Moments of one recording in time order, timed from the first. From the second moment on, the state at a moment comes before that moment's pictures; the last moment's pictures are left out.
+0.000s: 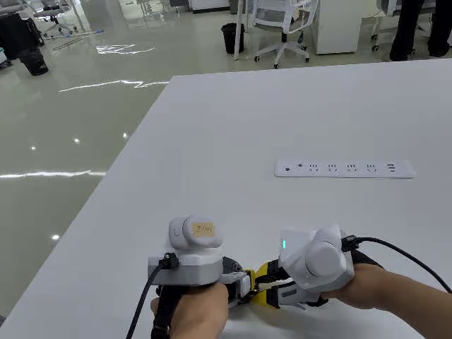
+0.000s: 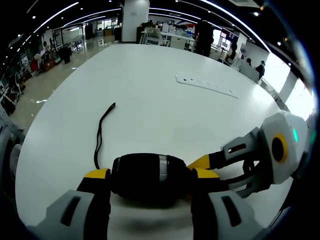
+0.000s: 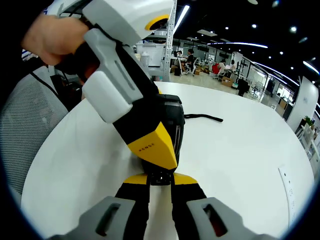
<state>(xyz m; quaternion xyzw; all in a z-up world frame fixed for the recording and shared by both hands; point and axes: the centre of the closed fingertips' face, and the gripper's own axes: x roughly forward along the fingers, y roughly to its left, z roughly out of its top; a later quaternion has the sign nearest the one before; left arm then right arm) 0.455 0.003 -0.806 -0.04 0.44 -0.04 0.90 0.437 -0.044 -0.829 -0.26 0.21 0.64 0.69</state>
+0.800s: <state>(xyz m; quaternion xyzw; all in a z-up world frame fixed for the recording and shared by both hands) 0.444 0.003 -0.799 -0.03 0.43 -0.10 0.90 0.433 -0.064 -0.816 -0.24 0.23 0.60 0.73</state>
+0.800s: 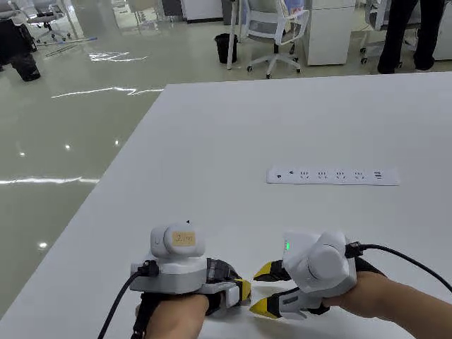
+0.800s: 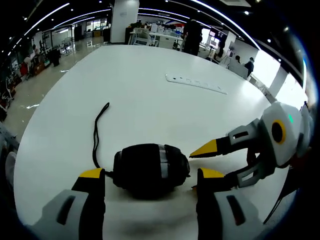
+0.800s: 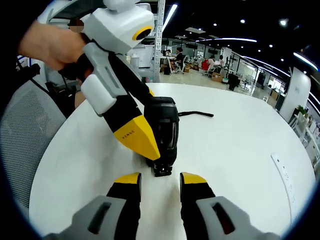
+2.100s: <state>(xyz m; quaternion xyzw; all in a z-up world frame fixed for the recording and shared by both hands) 0.389 0.013 -0.747 0.06 0.36 -0.29 0.89 0.392 -0.138 -0.753 -0.18 0.25 0.48 0.82</state>
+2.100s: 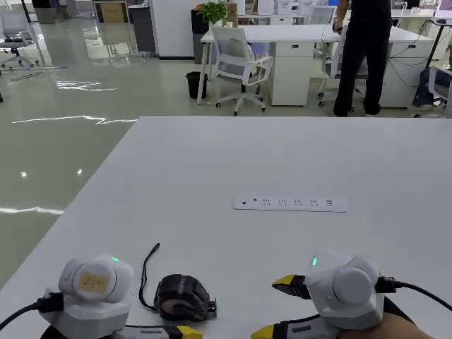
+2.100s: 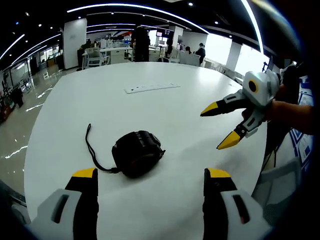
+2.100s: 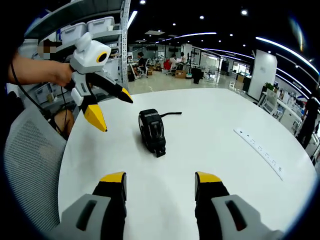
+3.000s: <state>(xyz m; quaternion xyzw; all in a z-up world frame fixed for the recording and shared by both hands) 0.347 -0.001 -0.735 0.10 0.33 -0.37 0.86 0.341 -0.211 -0.727 -0.14 0.26 0.42 0.86</state>
